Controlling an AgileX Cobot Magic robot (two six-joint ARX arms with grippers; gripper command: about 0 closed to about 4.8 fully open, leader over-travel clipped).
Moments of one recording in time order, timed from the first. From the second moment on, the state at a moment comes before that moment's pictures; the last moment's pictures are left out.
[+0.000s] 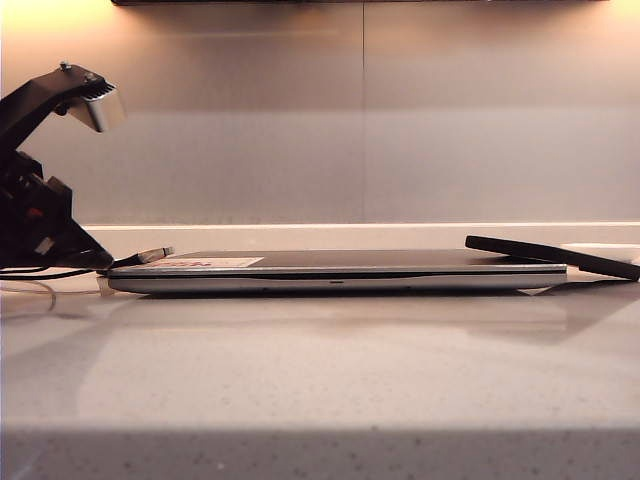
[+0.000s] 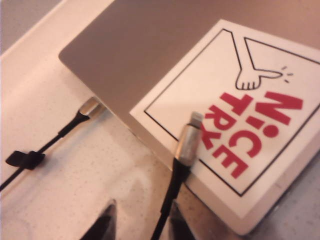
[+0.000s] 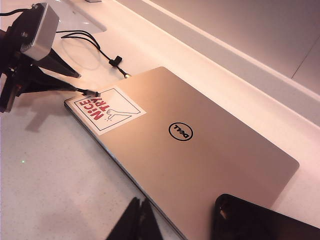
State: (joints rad) left arm -0.33 1.07 0.34 0.28 0.11 0.55; right arm 0.77 0.51 0.61 -0.37 0.05 -0.21
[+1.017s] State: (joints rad) left arm -0.39 1.09 0.34 0.30 0.12 0.59; right arm 0.77 0.51 0.61 -0.36 0.05 -0.21
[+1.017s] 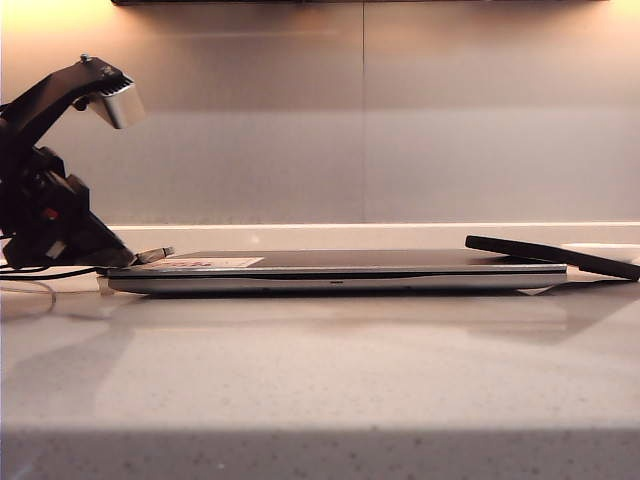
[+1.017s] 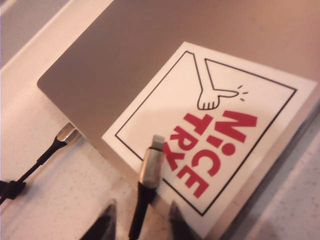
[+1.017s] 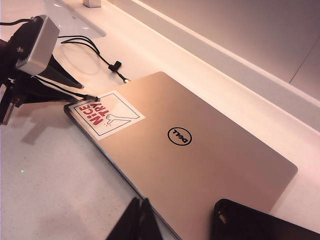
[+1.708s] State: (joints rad) left arm -0.35 1.13 0.34 0.32 0.11 0.60; right arm 0.77 0.51 0.61 -0.36 0.05 -0.21
